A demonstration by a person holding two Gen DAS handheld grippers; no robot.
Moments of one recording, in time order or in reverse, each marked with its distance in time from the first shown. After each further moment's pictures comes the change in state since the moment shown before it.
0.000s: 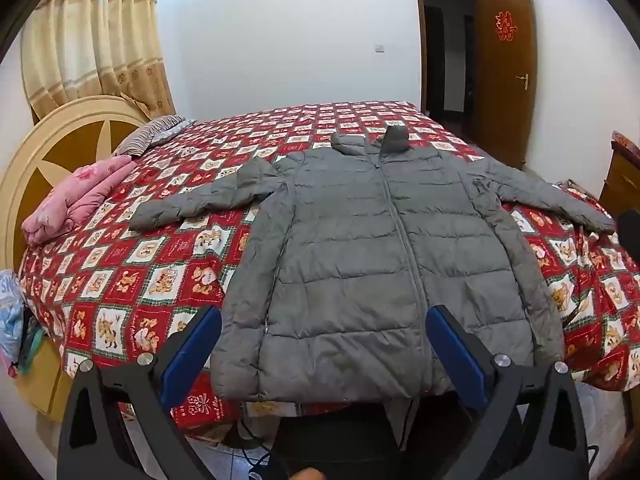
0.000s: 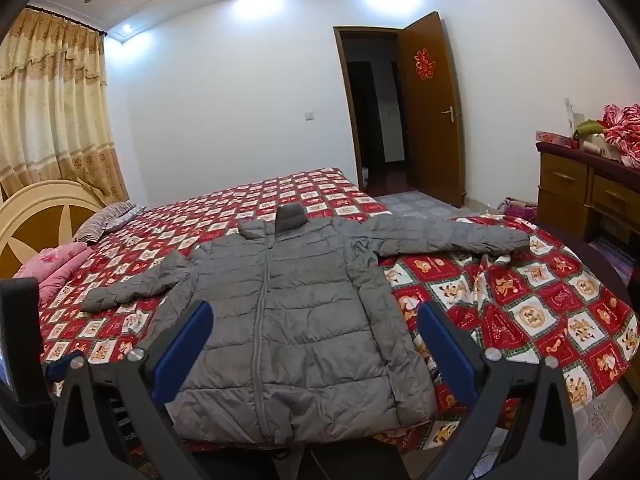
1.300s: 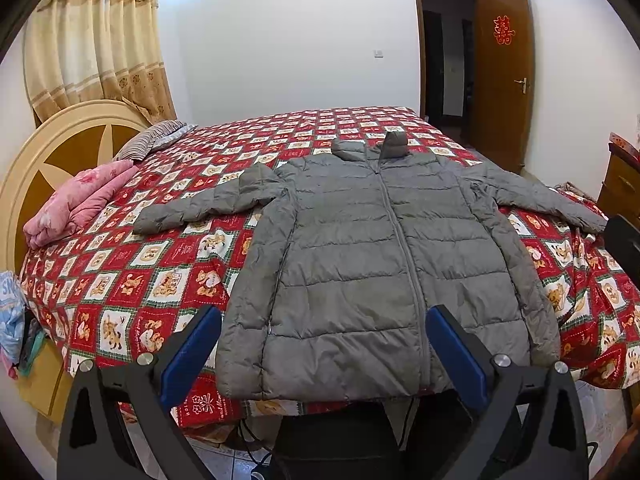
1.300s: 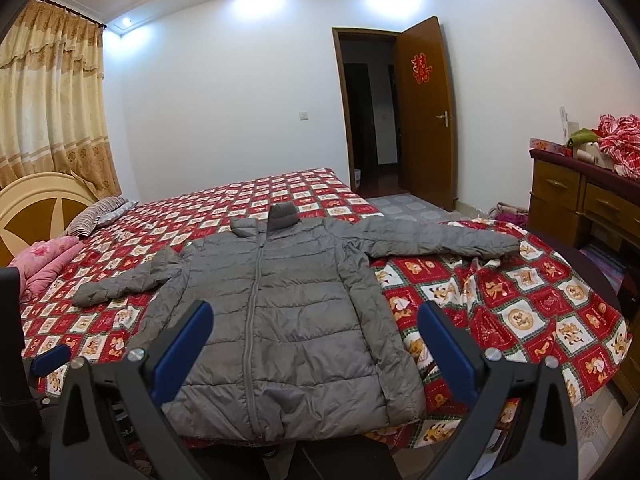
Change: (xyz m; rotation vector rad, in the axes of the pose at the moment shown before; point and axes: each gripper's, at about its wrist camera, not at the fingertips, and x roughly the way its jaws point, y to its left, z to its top) left arm -0.011 0.002 -0.001 0.014 -0.025 0.006; right arm -0.003 -0.001 0.001 -0.030 -0.016 -0.037
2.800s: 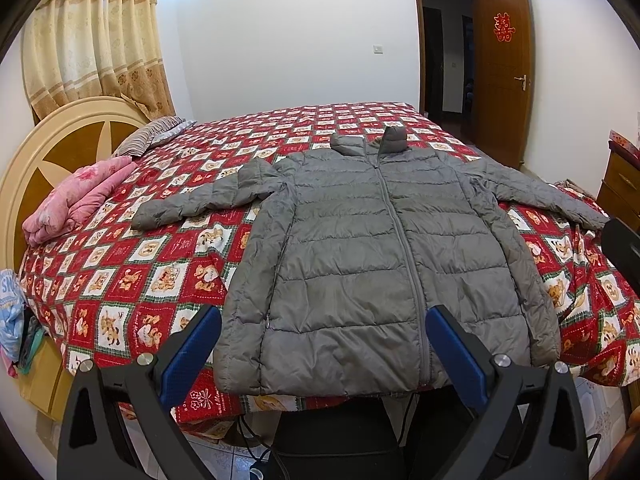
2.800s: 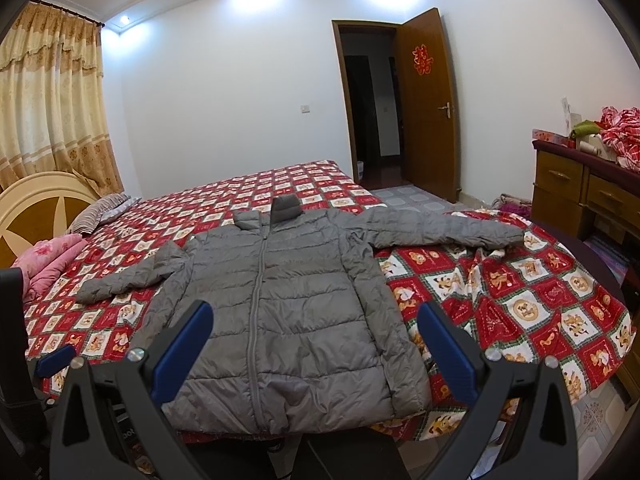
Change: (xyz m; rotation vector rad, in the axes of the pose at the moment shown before) left arm 0.001 -0.001 -0.007 0.003 0.013 -0.002; right arm -0.002 0.003 -0.008 0.012 0.020 0.013
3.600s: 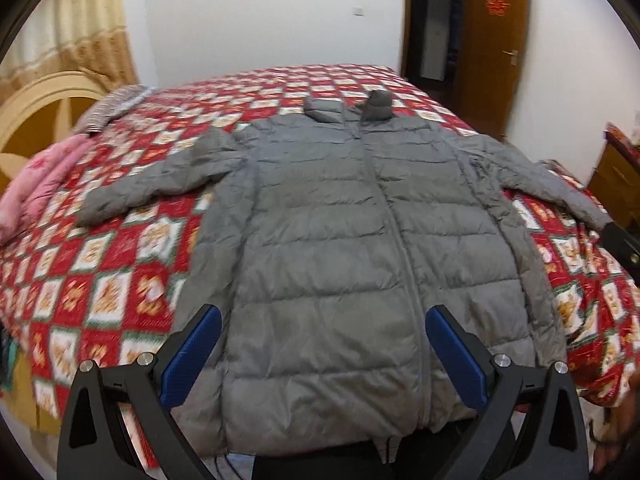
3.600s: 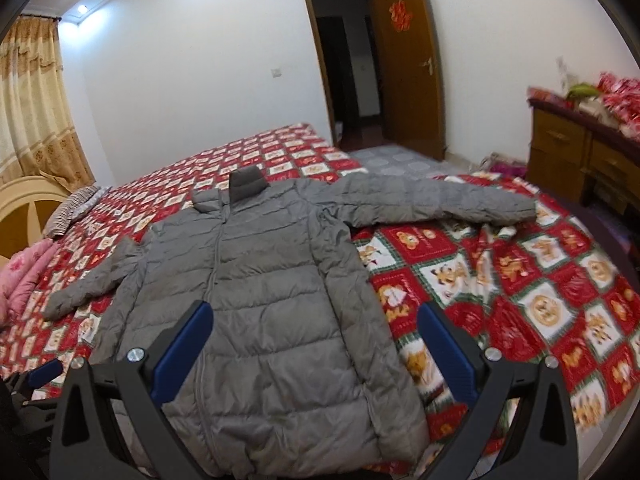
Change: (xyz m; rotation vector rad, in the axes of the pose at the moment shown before) left arm 0.102 -0.001 0.051 0.017 0.171 -0.150; right arm 0.109 -0.050 0.034 0.103 0.184 -0.022
